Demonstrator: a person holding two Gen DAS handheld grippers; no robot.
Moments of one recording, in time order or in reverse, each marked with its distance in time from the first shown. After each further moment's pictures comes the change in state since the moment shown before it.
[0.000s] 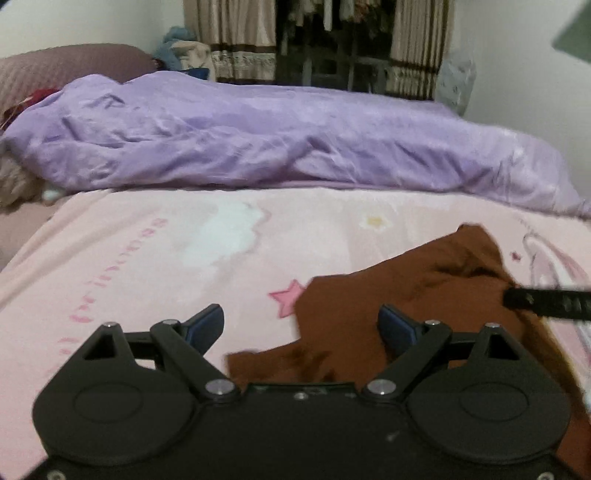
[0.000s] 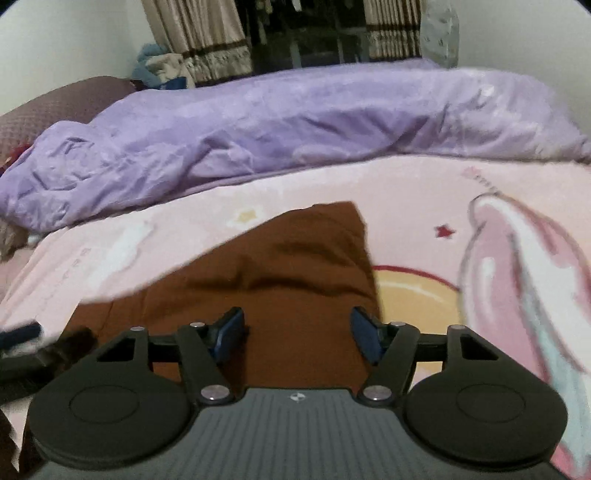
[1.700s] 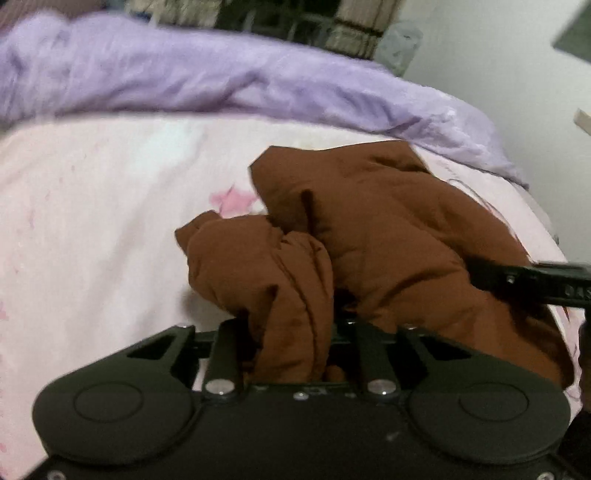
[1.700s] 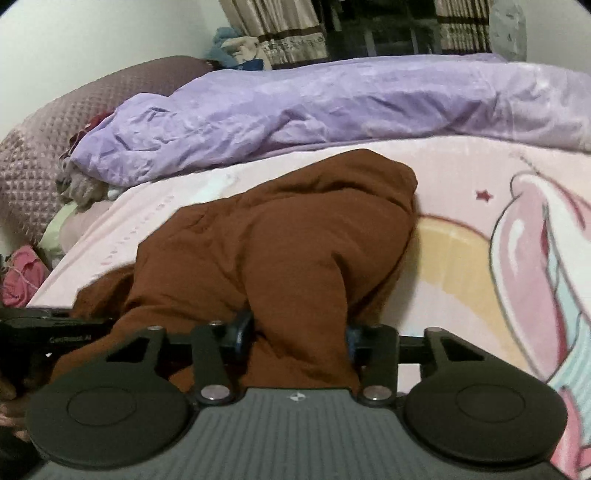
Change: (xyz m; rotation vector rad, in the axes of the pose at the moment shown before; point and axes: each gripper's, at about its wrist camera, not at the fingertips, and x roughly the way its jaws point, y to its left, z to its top) left arm -0.028 0.011 -0.048 0.018 0.160 -0.278; right arm -0.047 -0.017 -0.034 -0.072 0.065 0.268
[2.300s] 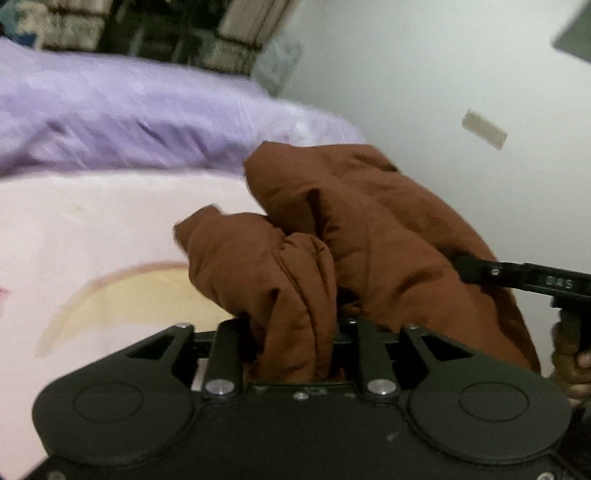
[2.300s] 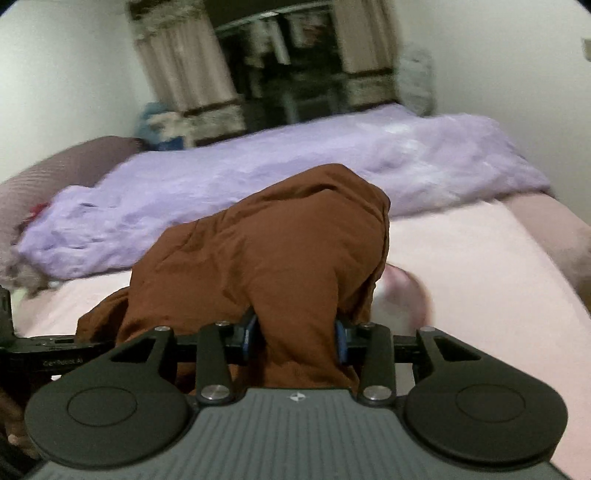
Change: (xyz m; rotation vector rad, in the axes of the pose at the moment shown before) left arm 0.080 -0.181 0.067 0.076 -0.017 -0.370; right arm -0.133 -0.177 0.022 0.158 -0.181 -0.247
